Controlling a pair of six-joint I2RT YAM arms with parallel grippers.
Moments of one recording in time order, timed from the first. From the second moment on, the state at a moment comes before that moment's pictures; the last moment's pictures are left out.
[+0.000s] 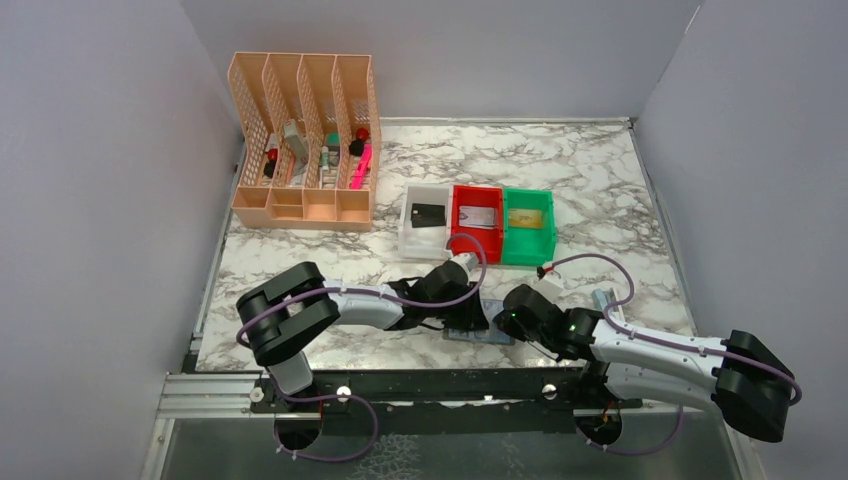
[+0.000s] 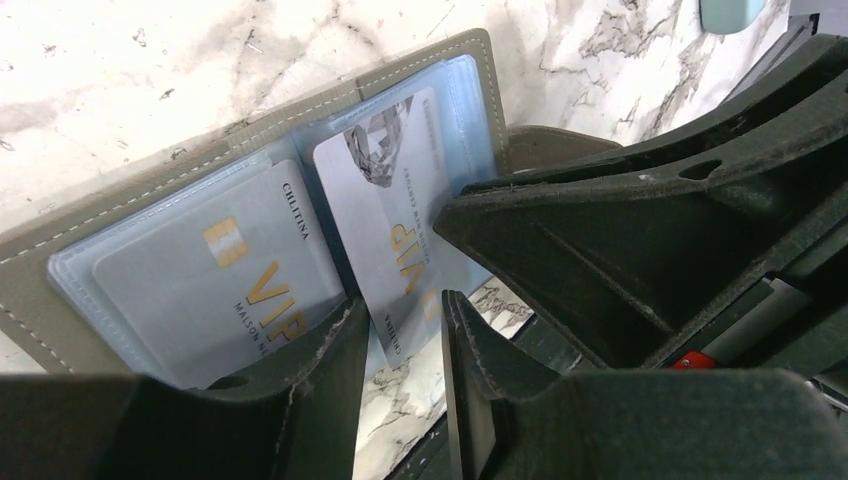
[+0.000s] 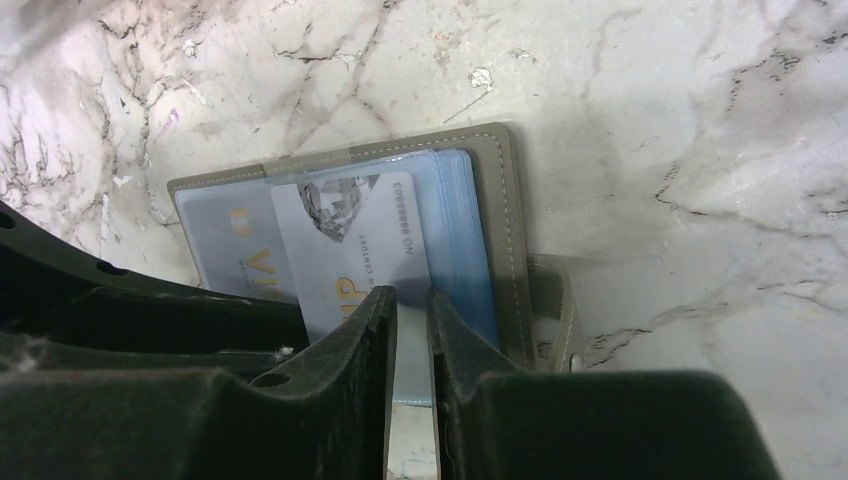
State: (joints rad) left arm -1.08 1.68 0.74 0.25 0.16 -0.91; right arm 0.98 0.97 0.33 -0.31 0.40 1.26
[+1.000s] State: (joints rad) left arm -1.06 1.70 0.68 0.36 0.17 -1.01; right arm 0.98 0.97 0.32 -0.29 0.40 1.26
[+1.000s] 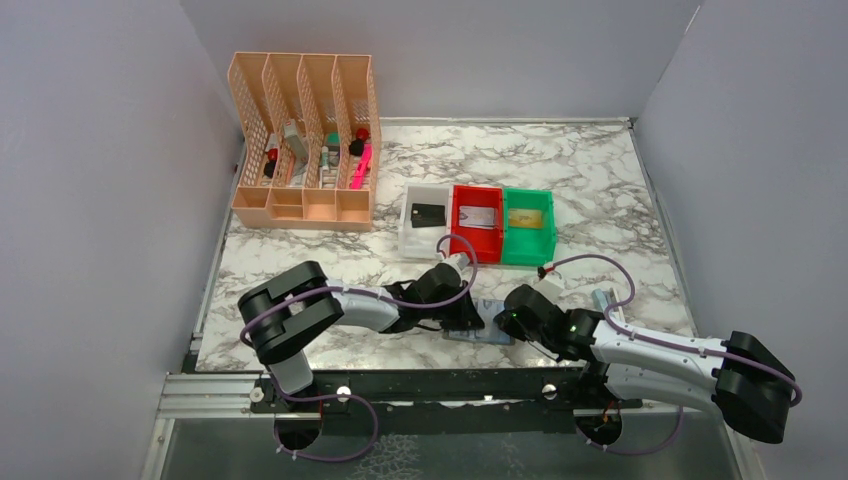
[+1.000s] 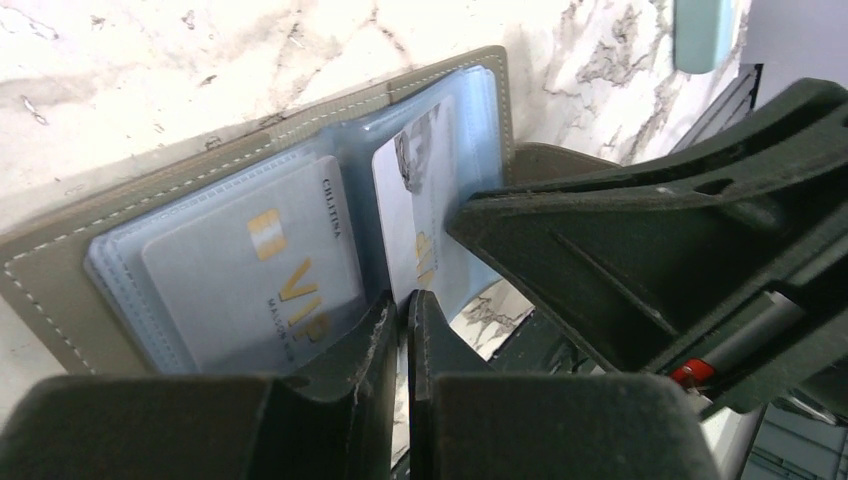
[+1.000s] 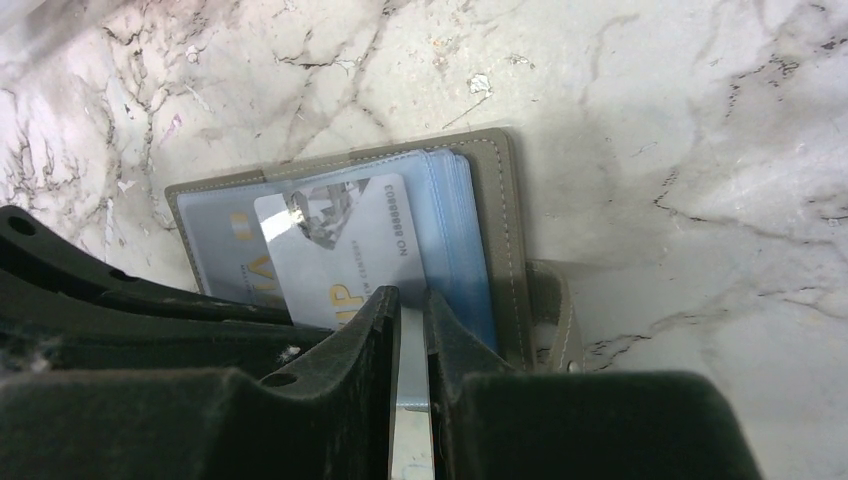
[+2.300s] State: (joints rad) left arm -1.04 1.42 0.73 -0.07 -0.03 -0.80; right arm 0.98 0.86 0.38 -0.30 0.30 1.07
